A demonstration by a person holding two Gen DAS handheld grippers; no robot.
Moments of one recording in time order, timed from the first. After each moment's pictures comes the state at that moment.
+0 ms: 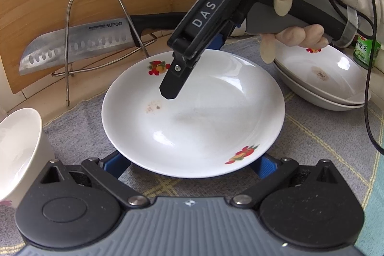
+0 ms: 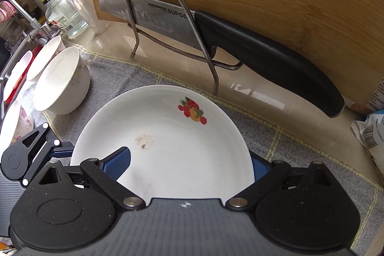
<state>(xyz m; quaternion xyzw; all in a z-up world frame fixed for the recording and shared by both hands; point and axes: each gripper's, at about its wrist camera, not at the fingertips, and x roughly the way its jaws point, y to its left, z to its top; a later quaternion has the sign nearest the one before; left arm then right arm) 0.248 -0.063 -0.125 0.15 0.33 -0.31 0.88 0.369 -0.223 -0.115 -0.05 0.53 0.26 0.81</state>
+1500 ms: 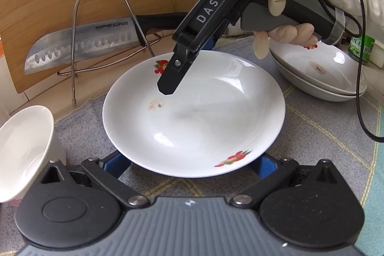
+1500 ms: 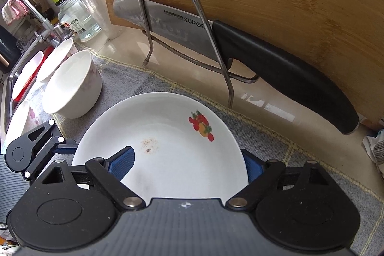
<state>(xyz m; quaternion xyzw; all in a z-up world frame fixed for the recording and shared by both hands) 0.242 -0.041 -0.127 0.15 0.32 -0.32 0.88 0.370 -0.218 -0.114 -0.04 0.51 0.30 0.81</state>
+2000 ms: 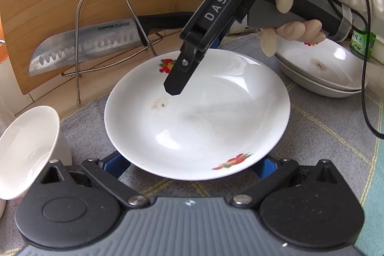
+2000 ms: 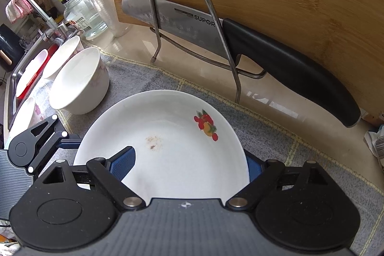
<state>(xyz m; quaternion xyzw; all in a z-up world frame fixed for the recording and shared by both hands) 0.236 -0.042 -0.123 0.17 0.32 -0.31 0.88 0.359 -0.215 -0.109 -0.04 0.51 0.30 0.81</state>
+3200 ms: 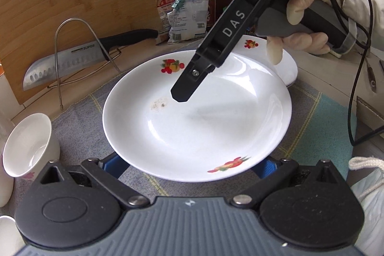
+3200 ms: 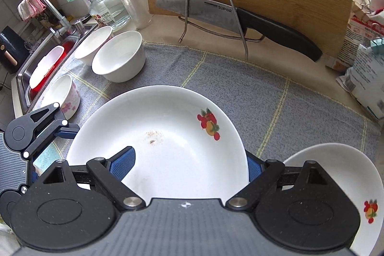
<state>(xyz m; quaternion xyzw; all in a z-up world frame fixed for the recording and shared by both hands) 0.163 -0.050 -0.068 0.18 0.34 -0.36 0.85 0.249 -0.233 -0.064 -0.03 0.50 0.27 0.82</state>
